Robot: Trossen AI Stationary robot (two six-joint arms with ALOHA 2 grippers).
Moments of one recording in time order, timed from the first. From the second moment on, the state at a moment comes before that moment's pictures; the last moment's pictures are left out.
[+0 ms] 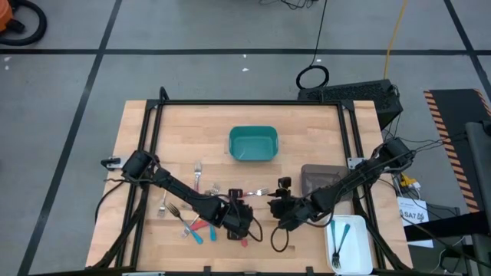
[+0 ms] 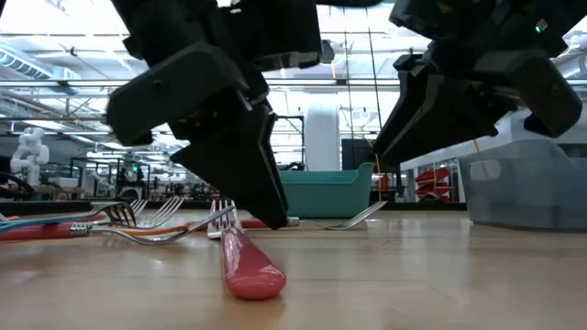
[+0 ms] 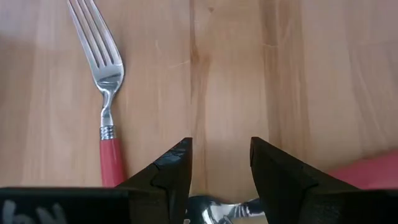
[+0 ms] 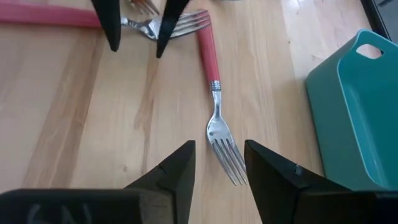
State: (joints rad) left arm -0.46 2.06 1.37 -0.44 -0.38 -0.29; right arm 0.53 1.68 0.90 -0.19 0.62 0.17
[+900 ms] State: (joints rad) left arm -0.42 1.94 1.37 -0.52 -0.47 -0.35; right arm 0.46 1.68 0.86 -0.15 0.48 -0.19
